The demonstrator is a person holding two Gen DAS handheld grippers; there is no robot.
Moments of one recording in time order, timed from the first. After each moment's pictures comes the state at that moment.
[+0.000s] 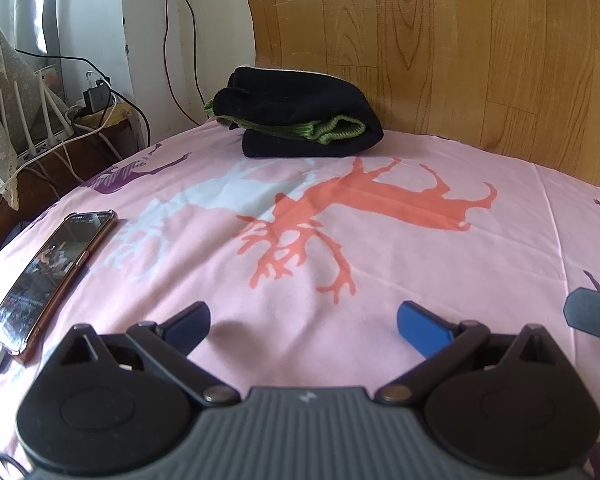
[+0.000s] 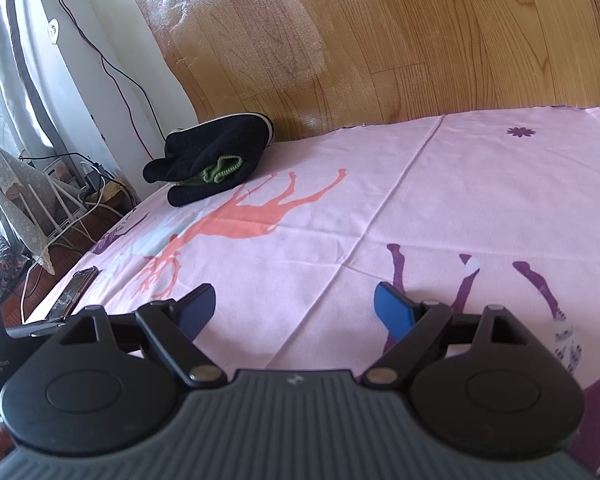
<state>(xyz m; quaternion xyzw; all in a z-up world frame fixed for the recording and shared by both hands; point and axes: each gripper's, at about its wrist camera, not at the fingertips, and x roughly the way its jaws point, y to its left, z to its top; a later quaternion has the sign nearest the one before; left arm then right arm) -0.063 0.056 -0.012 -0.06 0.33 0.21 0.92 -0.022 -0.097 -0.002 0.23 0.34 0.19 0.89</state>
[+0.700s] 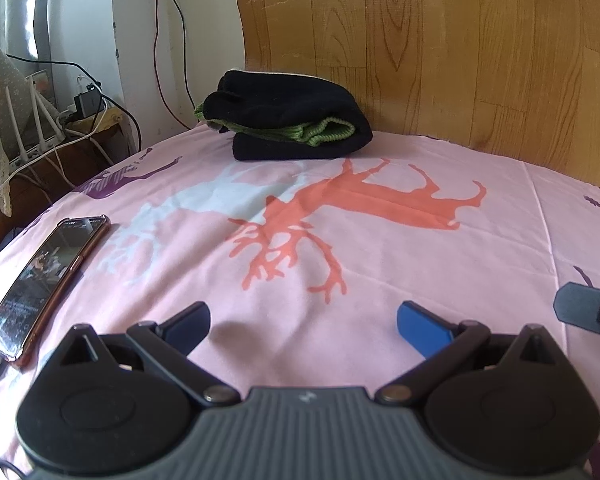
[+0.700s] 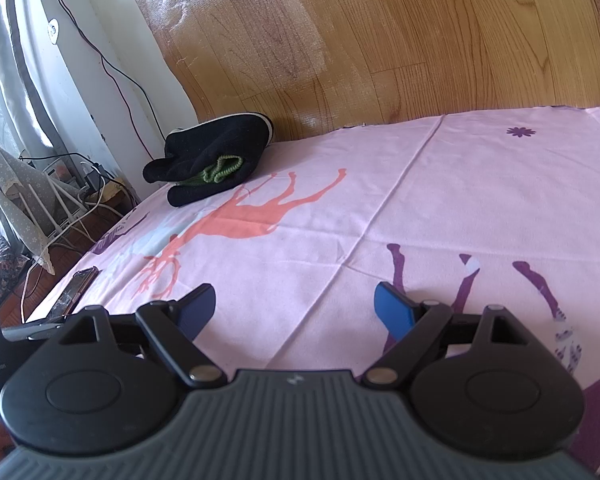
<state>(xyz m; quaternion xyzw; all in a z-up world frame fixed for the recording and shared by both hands) -0.065 0.056 -0.011 -0.05 0.33 0.19 0.92 -0.022 -0.096 -0.002 0.23 0.34 0.19 0.89</state>
